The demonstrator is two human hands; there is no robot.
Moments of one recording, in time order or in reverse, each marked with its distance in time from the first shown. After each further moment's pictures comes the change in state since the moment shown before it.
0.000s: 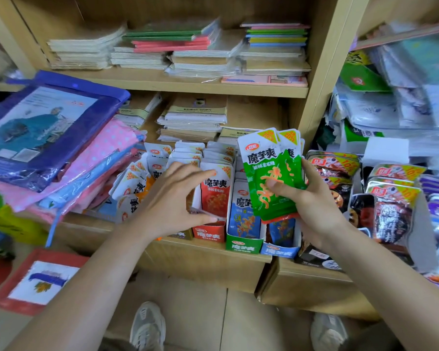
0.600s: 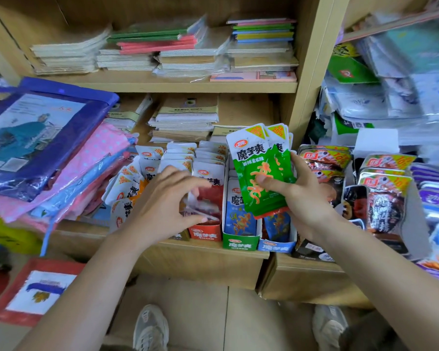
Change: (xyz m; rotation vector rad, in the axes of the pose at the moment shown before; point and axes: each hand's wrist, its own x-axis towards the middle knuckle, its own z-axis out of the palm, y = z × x) left_hand -0.004 0.006 -0.002 -0.011 0.081 0.092; right_hand 0.005 0.004 0.002 0.010 0.001 0.007
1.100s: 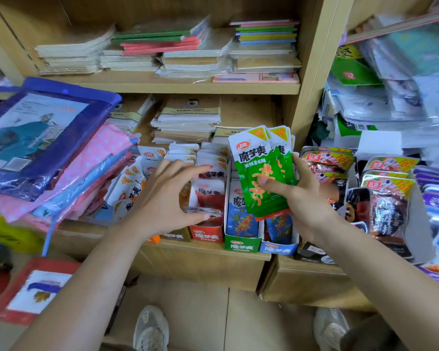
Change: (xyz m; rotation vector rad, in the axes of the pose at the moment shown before) left_hand 0.008 -0.006 -0.007 -0.046 -0.075 -0.125; right_hand 0.001 0.002 0.002 -0.010 0.042 -0.015
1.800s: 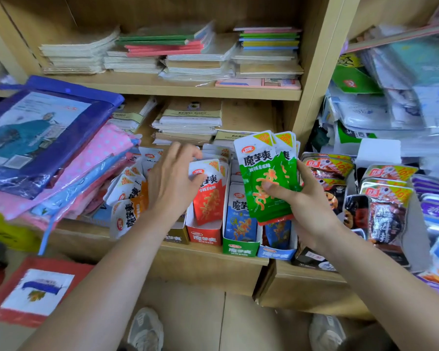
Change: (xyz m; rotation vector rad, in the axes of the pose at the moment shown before) left_hand 0.039 0.008 0.023 0.150 0.405 -0.162; right_hand -0.004 -0.005 -0.006 0.001 -0.026 -0.005
